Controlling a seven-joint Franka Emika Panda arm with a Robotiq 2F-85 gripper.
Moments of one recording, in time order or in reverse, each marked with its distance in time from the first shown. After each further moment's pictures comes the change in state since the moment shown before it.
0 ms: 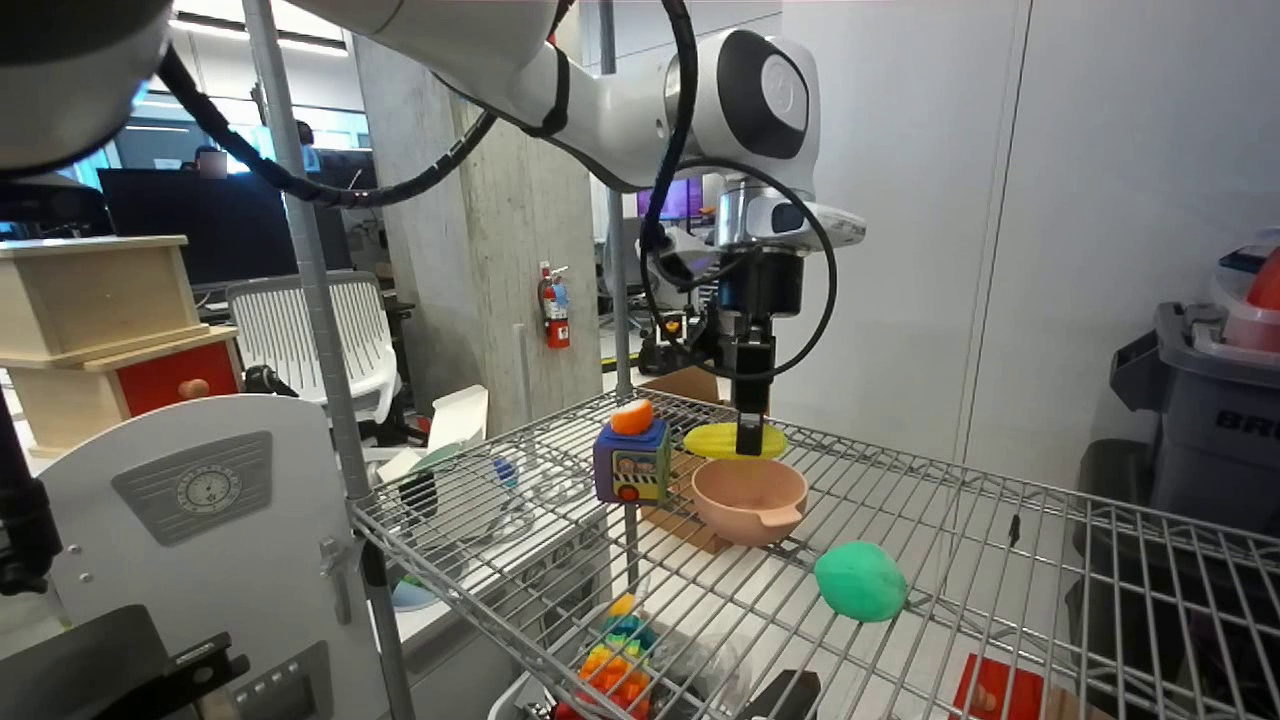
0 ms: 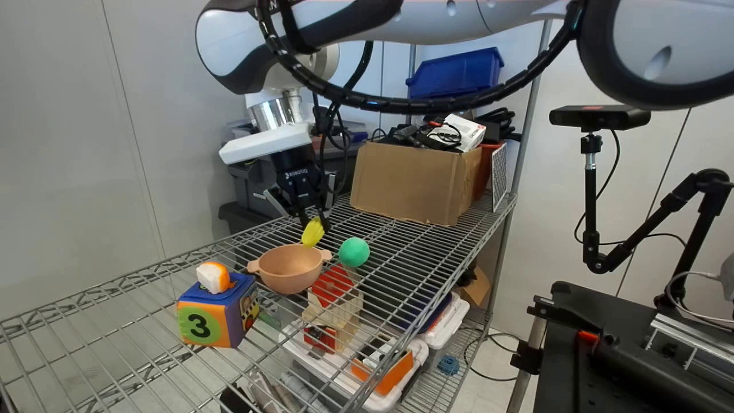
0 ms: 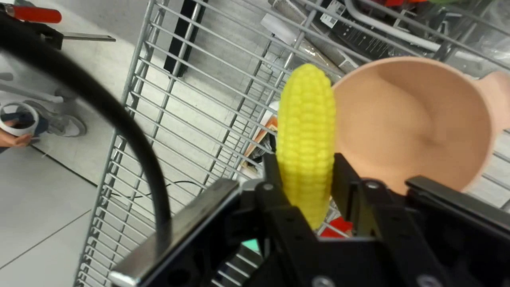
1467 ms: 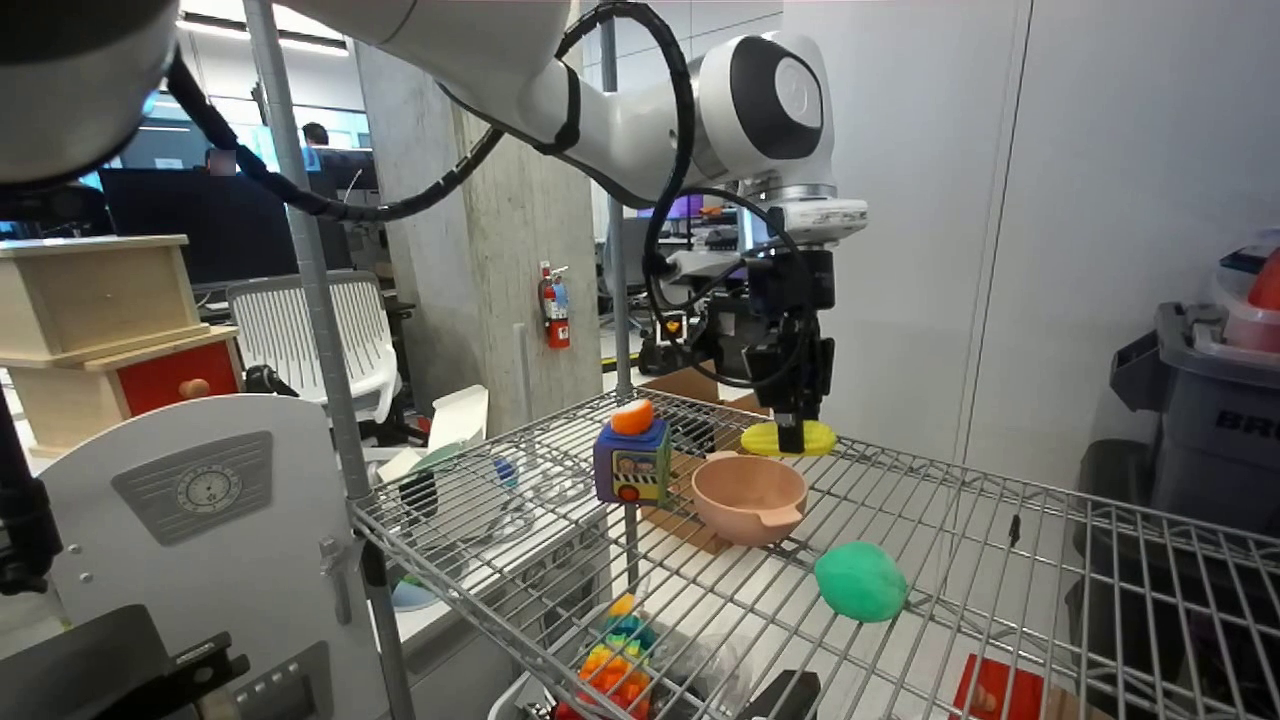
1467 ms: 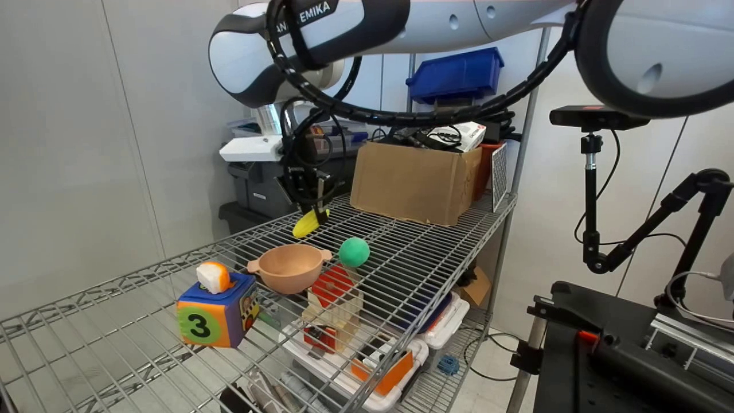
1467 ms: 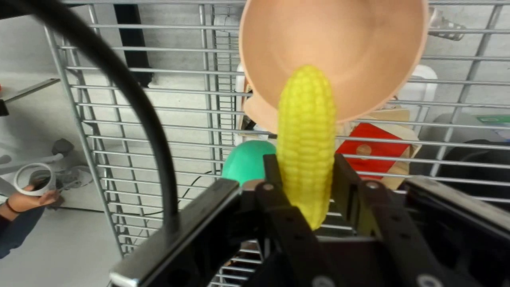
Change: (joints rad) arm -0.006 0.012 -0.031 0.001 -0.049 0.143 0.441
